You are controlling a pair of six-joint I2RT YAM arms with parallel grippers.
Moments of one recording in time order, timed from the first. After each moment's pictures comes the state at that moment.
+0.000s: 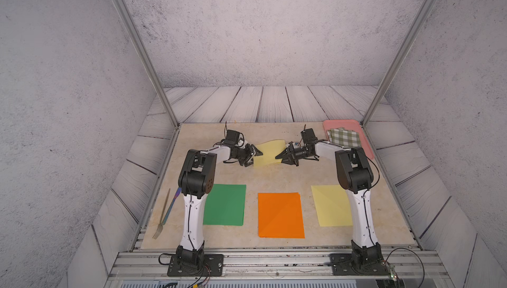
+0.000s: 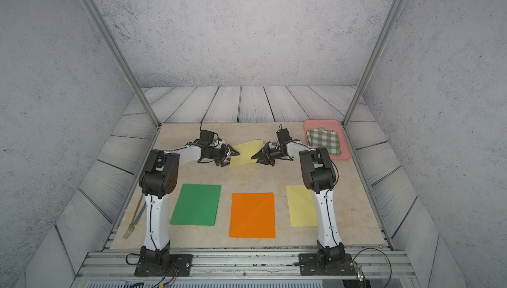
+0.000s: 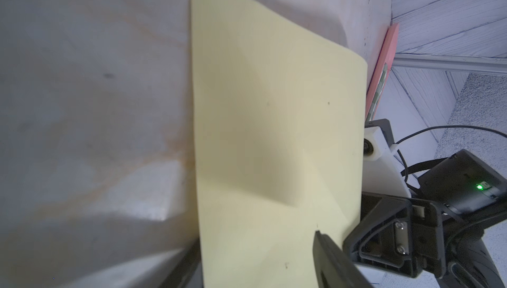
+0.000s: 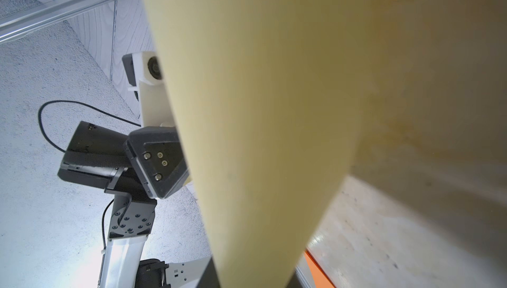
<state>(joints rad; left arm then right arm) -0.27 2.24 1.50 -0.19 0.77 -0.85 0.28 2.34 1.67 -0.41 -1.16 0.88</state>
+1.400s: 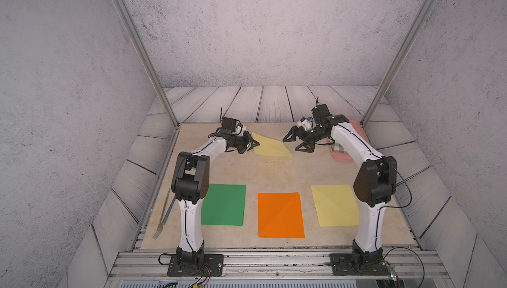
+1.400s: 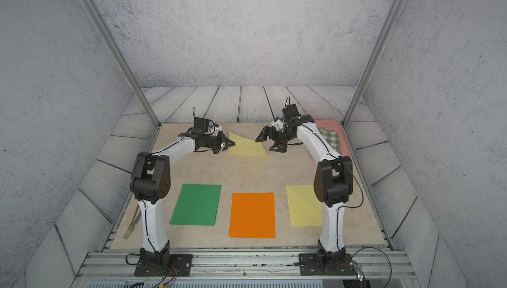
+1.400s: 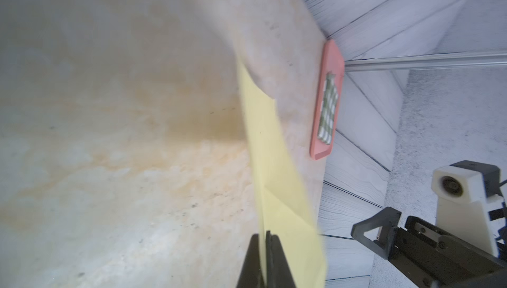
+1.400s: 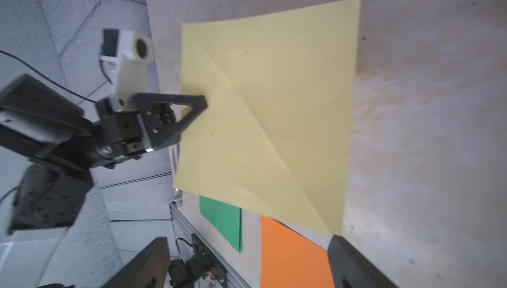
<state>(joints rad) -0.26 2.06 1.62 -0.31 0.75 -0.80 0.28 1.97 1.91 -1.04 -0.65 0.44</state>
